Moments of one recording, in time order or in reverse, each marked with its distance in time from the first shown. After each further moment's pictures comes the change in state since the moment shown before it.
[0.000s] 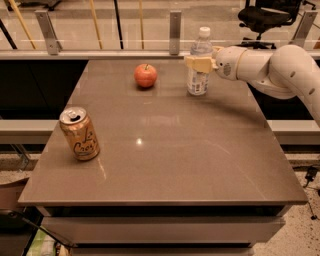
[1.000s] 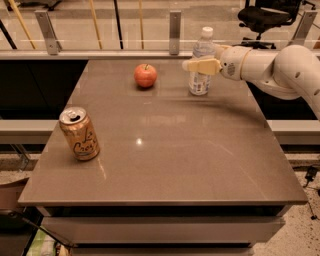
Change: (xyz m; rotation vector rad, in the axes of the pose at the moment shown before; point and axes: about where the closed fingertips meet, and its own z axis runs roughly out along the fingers) arm 0.000 -0.006 -0.008 0.014 0.000 -0.001
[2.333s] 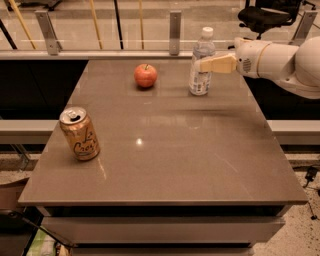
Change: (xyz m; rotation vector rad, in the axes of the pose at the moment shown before) arm -0.019 -0.004 -0.052 0.145 0.072 -0.028
